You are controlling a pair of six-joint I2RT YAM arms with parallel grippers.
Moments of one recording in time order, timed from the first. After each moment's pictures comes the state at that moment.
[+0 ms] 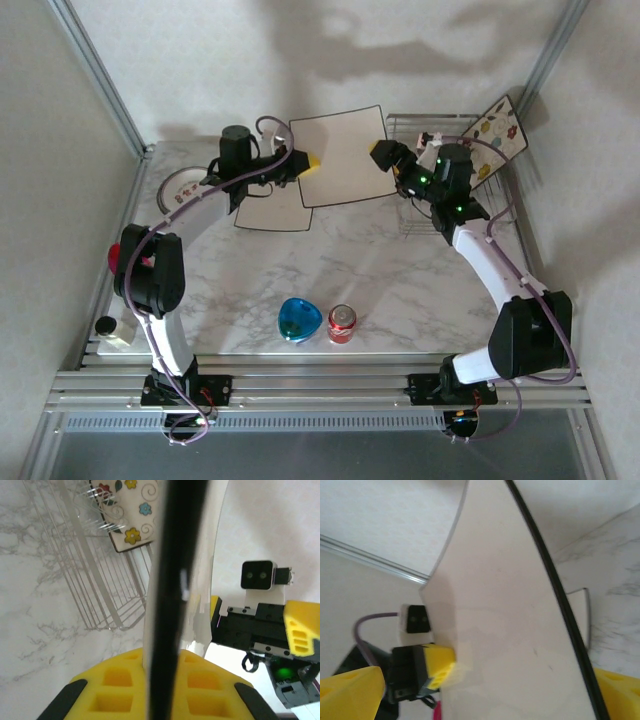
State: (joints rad) left arm -0.27 1.88 1.45 0.19 0.95 -0.97; right arm 0.24 1.42 1.17 0.02 -0.53 0.92
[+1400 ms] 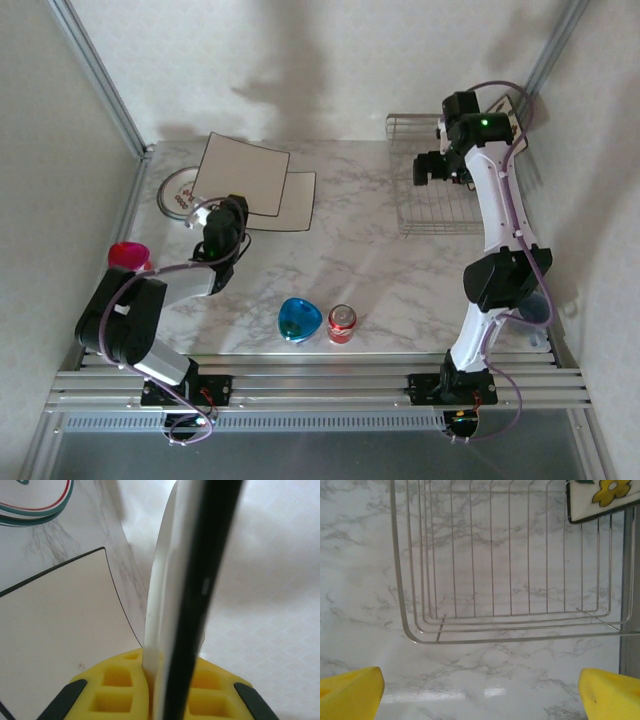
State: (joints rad) left arm -0.33 1.55 0.61 0.76 -0.37 -1.37; right arm 0.14 1.88 2.16 -1.47 0.13 0.06
